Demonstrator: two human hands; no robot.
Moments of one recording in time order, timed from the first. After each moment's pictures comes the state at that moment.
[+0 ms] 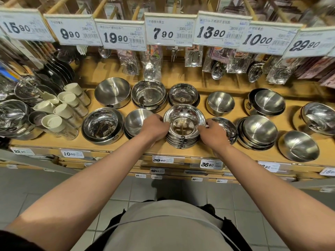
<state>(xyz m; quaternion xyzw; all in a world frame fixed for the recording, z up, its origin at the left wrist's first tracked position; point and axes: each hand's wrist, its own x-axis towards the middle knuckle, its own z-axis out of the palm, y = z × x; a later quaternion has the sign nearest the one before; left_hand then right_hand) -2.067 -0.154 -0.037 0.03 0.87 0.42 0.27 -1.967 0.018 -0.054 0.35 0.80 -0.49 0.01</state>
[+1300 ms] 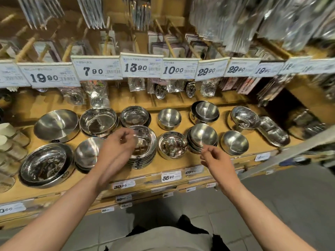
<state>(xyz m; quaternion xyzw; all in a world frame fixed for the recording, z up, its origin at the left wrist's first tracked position) -2.020 -0.149 0.020 0.18 0.81 0.52 0.20 -1.825 0.064 -0.008 0.42 0.70 -0.56 -0.15</state>
